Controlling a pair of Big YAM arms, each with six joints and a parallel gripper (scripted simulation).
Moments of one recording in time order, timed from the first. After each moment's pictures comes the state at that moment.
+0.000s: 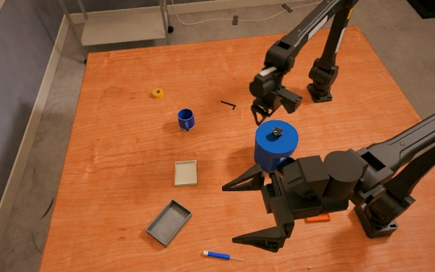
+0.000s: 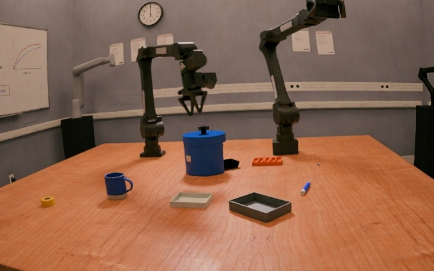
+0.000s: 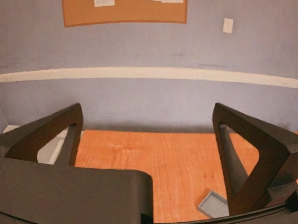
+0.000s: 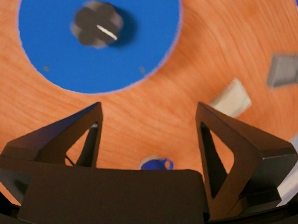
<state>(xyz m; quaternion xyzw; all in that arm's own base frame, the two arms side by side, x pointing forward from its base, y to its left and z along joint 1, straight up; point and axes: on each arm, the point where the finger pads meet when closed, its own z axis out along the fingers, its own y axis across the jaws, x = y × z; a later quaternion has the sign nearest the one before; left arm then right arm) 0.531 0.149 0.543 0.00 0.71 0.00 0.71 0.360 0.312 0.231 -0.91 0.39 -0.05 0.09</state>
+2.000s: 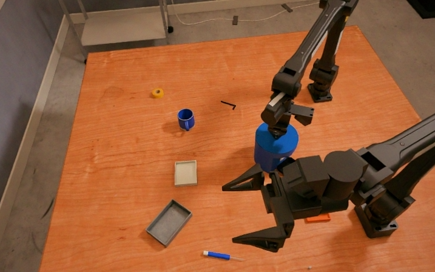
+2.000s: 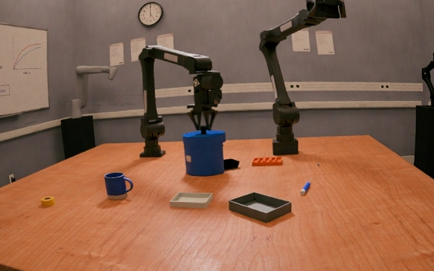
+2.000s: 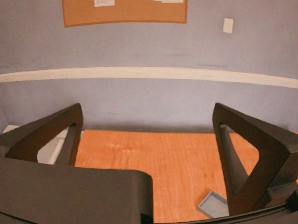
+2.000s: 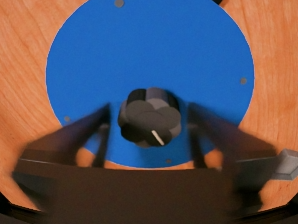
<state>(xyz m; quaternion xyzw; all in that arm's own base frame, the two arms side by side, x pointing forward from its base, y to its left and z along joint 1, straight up) 0.531 0.149 0.543 0.00 0.71 0.00 0.71 0.307 0.327 0.164 -0.97 0.23 0.00 0.00</state>
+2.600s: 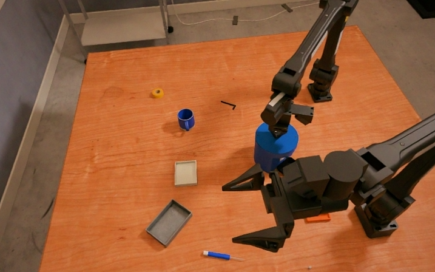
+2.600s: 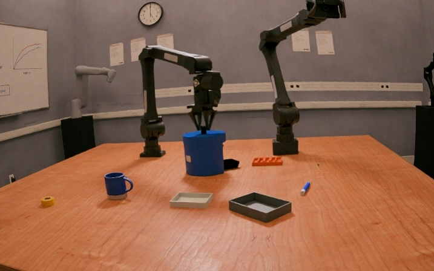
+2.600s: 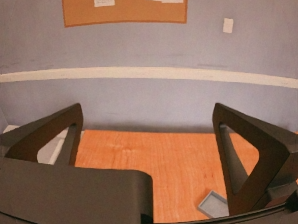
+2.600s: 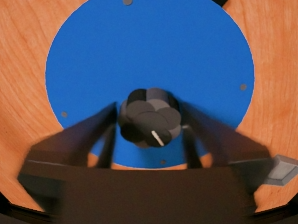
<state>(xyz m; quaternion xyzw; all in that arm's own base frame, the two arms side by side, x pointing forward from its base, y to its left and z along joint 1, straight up) 0.531 0.149 0.543 0.00 0.71 0.00 0.71 0.307 0.327 0.164 -0.98 0.20 0.00 0.00</state>
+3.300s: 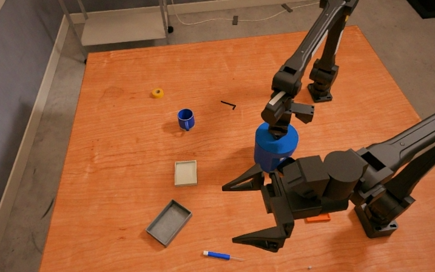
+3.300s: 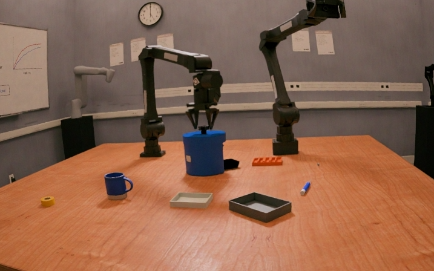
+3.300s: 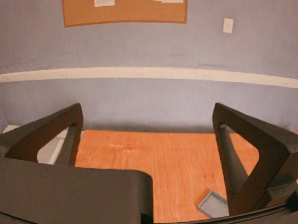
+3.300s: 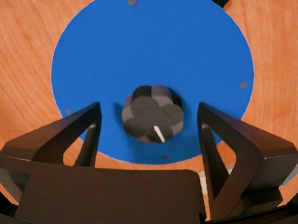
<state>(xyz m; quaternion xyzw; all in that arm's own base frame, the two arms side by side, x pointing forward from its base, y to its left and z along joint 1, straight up) 0.531 0.149 0.543 0.00 0.71 0.00 0.71 0.305 0.326 0.171 -0.98 0.20 0.00 0.00</state>
